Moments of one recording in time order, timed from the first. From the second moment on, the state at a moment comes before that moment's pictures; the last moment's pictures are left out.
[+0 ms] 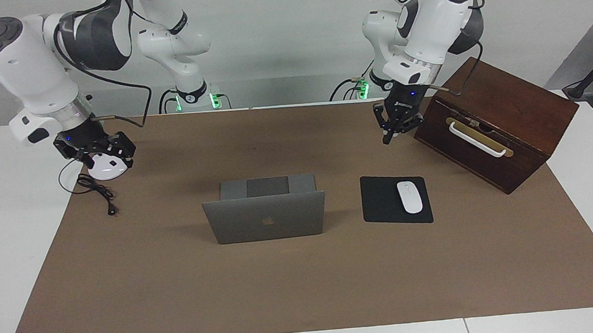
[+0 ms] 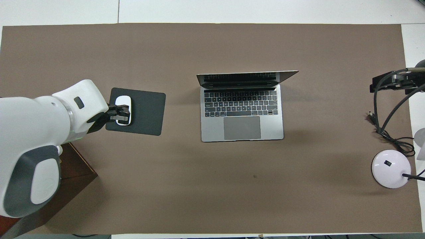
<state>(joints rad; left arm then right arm) -0.43 -0.21 0.11 -2.06 -0.14 2.16 0.06 0.05 0.08 -0.15 -1.63 0.02 1.72 -0.02</state>
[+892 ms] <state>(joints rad) -0.09 -0.21 0.11 -1.88 -0.08 1.83 0.24 0.05 0.08 -0.15 -1.63 0.02 1.72 -0.02</state>
